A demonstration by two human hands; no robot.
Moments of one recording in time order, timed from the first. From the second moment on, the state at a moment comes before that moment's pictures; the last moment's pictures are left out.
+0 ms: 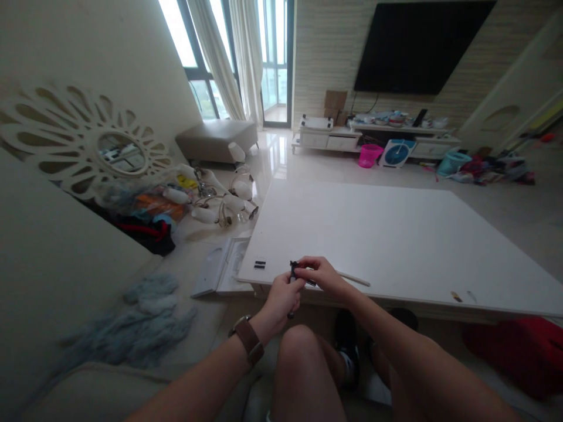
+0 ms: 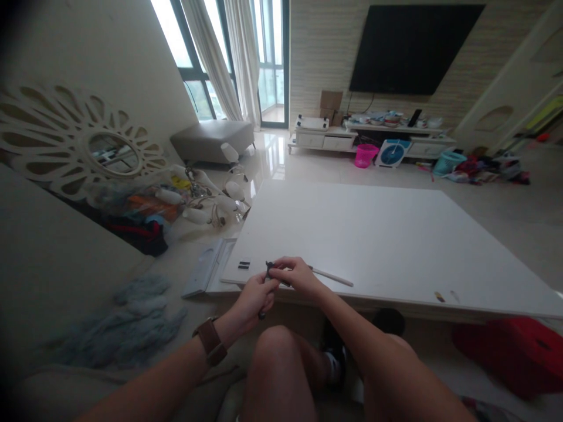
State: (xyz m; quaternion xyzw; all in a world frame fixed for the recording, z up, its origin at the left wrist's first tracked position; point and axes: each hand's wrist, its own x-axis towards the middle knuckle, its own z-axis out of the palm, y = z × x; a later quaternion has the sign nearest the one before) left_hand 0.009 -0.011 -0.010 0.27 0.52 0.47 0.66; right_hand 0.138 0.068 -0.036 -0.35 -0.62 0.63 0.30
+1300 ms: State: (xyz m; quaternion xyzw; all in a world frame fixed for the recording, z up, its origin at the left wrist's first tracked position) left_hand 0.014 -0.018 -0.016 0.30 0.49 0.34 0.75; right_hand 0.227 0.198 -0.171 -0.76 -0.47 0.29 0.35
